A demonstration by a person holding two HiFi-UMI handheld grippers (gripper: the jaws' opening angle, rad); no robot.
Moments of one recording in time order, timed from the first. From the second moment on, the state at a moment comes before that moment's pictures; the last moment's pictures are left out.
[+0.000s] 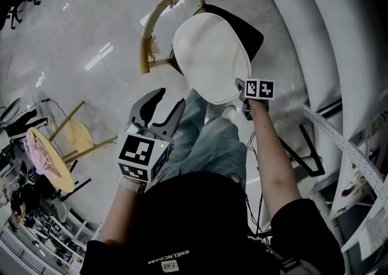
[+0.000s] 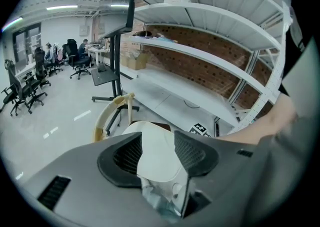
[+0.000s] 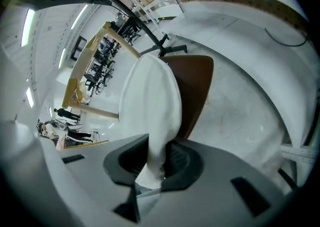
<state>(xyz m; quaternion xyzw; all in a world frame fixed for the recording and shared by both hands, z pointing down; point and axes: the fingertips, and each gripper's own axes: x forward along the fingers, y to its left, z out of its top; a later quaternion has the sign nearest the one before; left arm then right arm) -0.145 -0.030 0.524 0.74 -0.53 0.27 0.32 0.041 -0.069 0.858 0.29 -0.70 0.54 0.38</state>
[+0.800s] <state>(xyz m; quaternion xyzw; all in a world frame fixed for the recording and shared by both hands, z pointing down) -0.140 -0.064 0.481 0.79 -0.49 0.23 0.29 0.013 -0.062 0.760 0.31 -0.71 0.53 0.34</state>
